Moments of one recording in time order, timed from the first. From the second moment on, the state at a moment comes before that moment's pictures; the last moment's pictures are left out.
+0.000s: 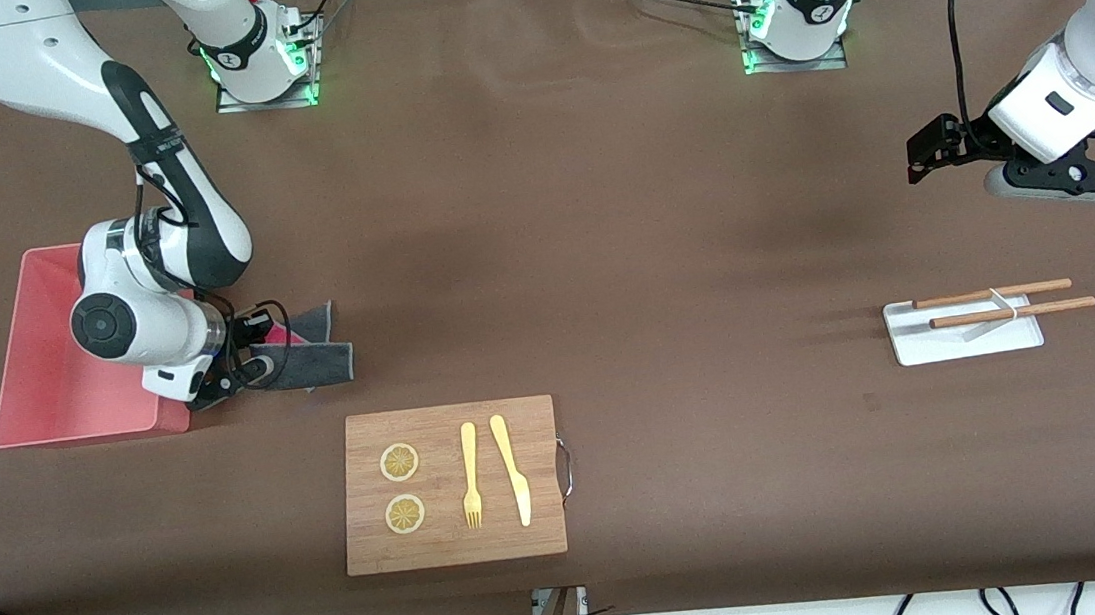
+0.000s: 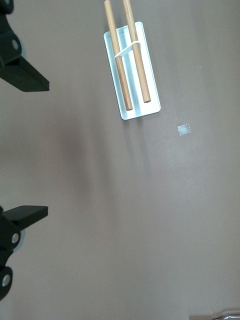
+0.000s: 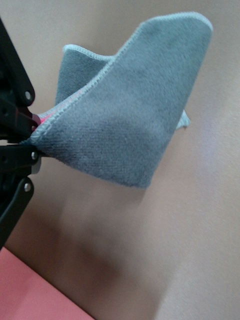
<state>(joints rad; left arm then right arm) -0.09 -0.01 0.02 -1.75 -0.04 1.69 0.06 0.07 0.48 0.02 -1.94 -0.02 2.21 -0.32</state>
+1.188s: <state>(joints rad) -0.09 -0.02 0.00 -1.73 -0.03 1.66 0.06 0.61 0.76 0.04 -1.54 0.16 2.25 0.53</state>
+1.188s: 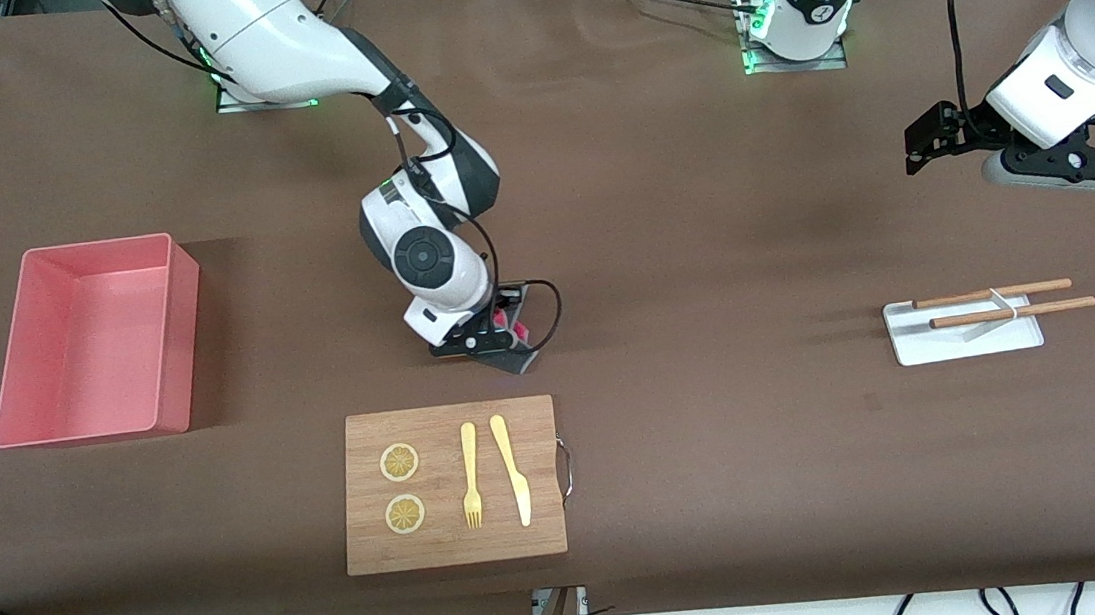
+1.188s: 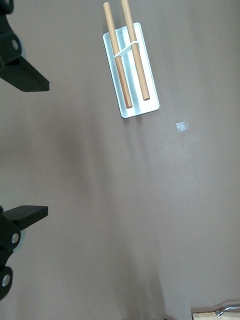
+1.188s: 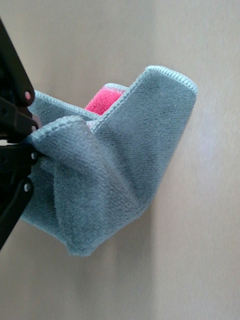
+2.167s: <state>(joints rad) -0.09 -0.02 0.00 -1.72 -0.01 1.65 0.06 0.15 0.63 0.01 -1.73 0.10 2.13 -0.20</state>
